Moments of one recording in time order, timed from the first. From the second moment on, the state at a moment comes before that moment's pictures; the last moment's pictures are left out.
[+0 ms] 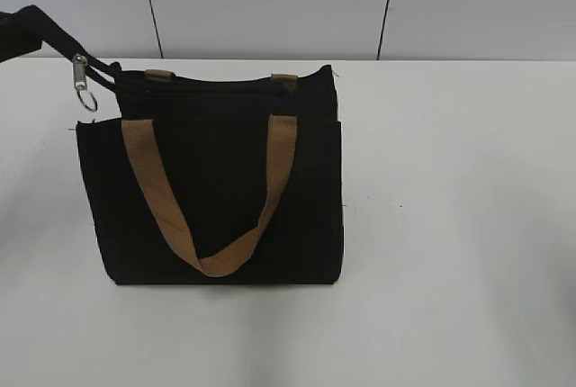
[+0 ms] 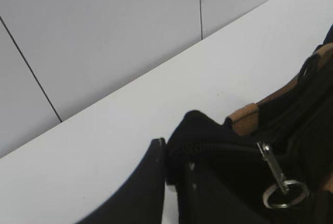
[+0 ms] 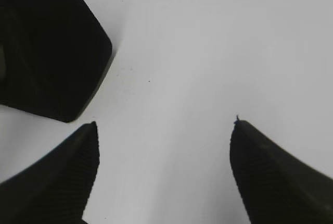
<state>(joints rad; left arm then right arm) 0.13 1.27 -0.69 1.51 -0.76 -1.01 0.00 0.59 -0.66 0.37 0.80 -0.43</state>
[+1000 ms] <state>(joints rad) 0.13 1.27 -0.69 1.44 -0.78 -1.01 0.86 1.74 -1.47 0.22 0.49 0.03</state>
